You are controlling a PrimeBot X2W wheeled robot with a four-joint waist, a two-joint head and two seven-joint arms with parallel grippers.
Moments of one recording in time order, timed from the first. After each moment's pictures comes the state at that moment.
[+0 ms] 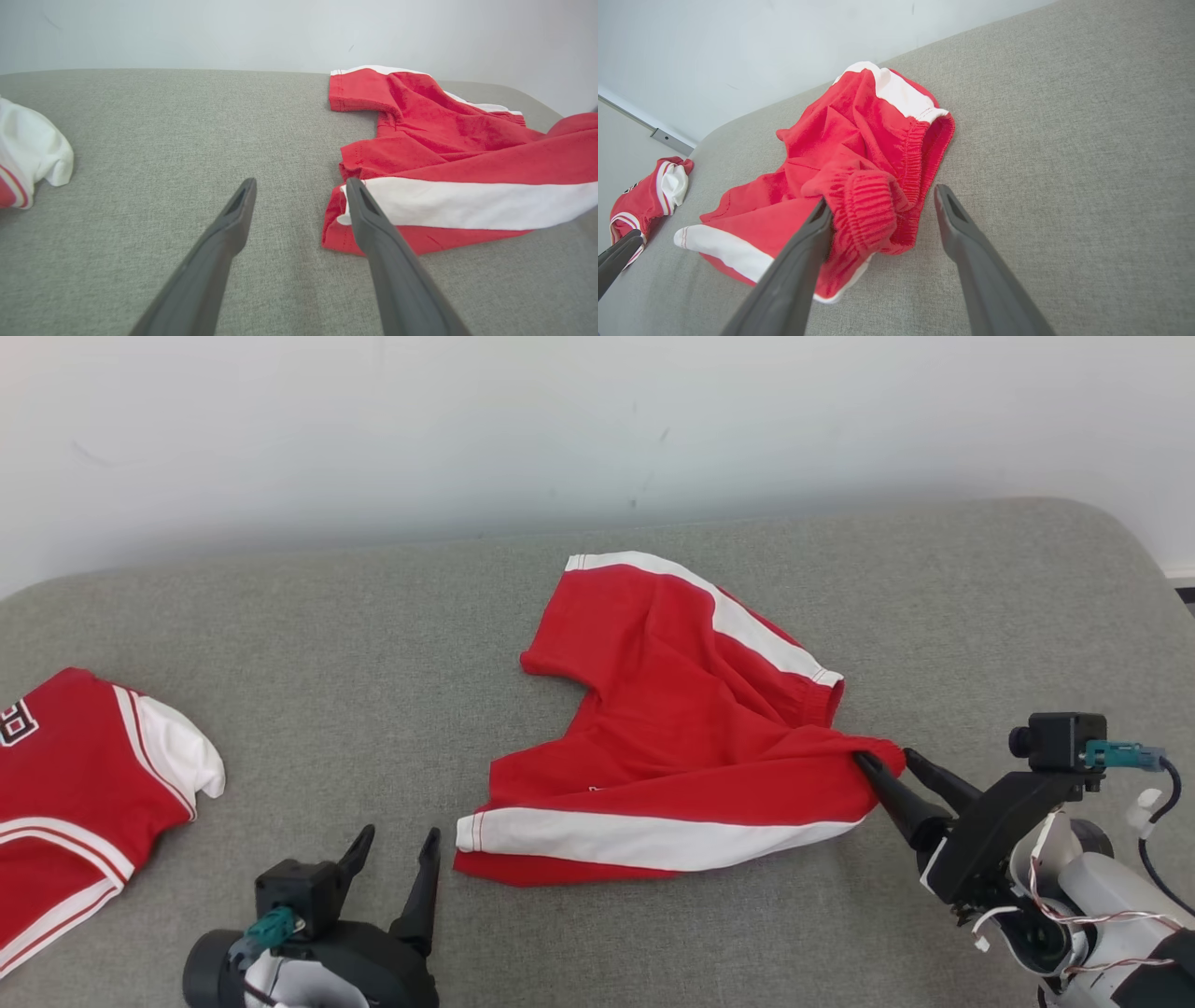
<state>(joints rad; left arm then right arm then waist) -0.29 0.22 -0.59 0.43 -0.47 0.12 -0.16 -0.47 -0.46 0.65 0.48 1.18 0.09 0.02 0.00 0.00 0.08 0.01</state>
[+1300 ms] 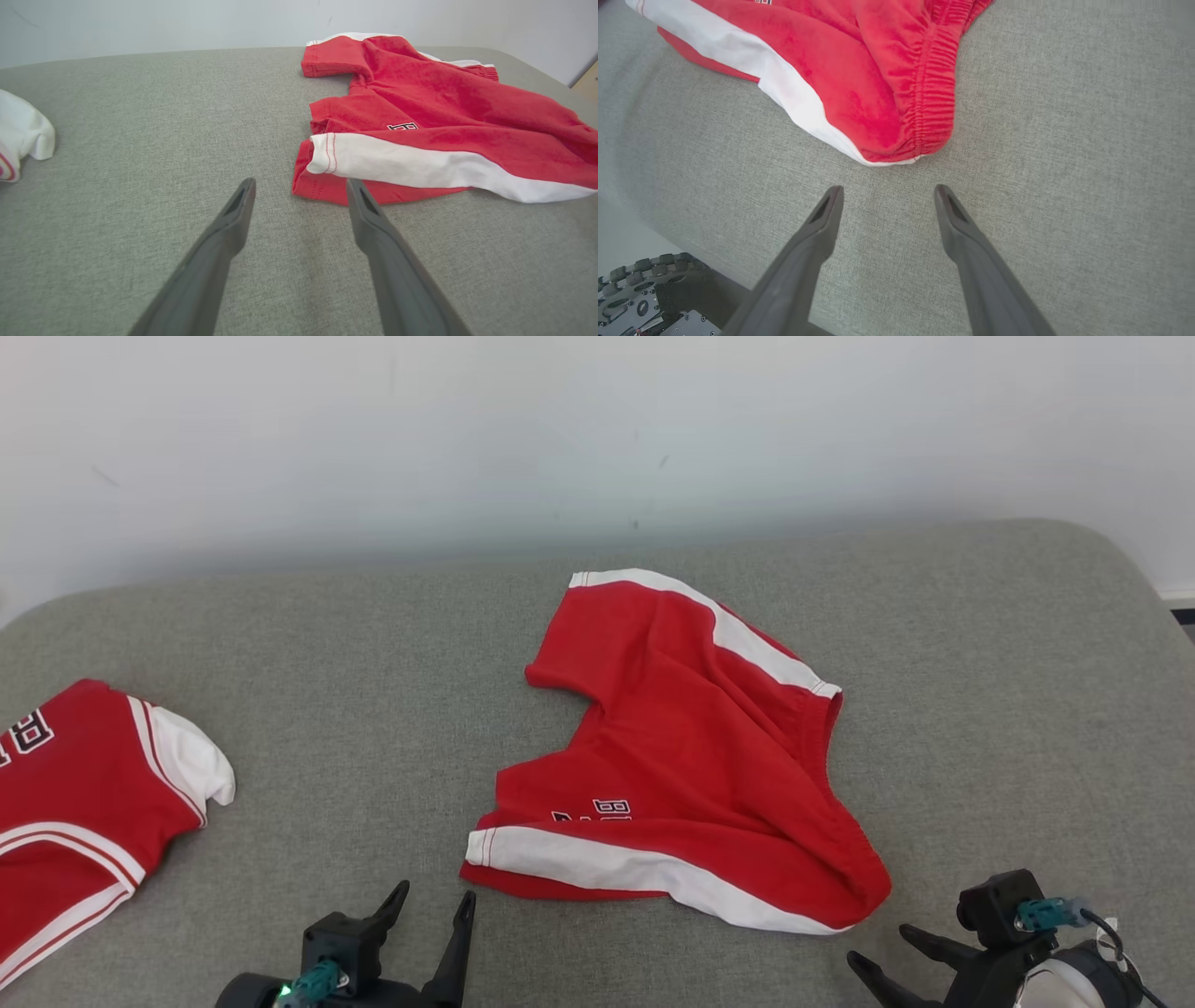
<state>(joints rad) -0.18 0.22 -0.60 0.35 -0.38 0.12 -0.11 -0.23 -0.67 0.84 0.13 0.95 -0.08 0.12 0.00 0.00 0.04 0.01</state>
